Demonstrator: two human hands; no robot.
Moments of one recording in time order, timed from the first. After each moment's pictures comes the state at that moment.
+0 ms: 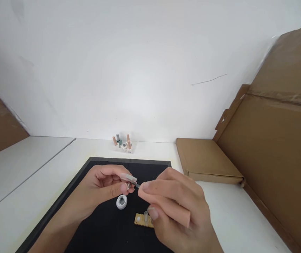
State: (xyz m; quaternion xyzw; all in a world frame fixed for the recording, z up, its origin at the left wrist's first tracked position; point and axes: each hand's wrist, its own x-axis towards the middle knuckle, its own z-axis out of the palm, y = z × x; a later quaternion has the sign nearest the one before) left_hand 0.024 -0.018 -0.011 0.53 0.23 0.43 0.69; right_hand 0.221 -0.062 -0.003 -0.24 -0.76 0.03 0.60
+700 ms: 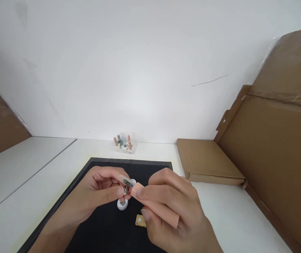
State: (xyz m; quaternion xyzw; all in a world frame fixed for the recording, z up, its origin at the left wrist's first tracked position) left_hand 0.023 -0.021 -0.004 0.50 0.20 0.40 0.74; right_hand 0.220 -0.062 0.005 -0.23 -0.80 0.01 0.55
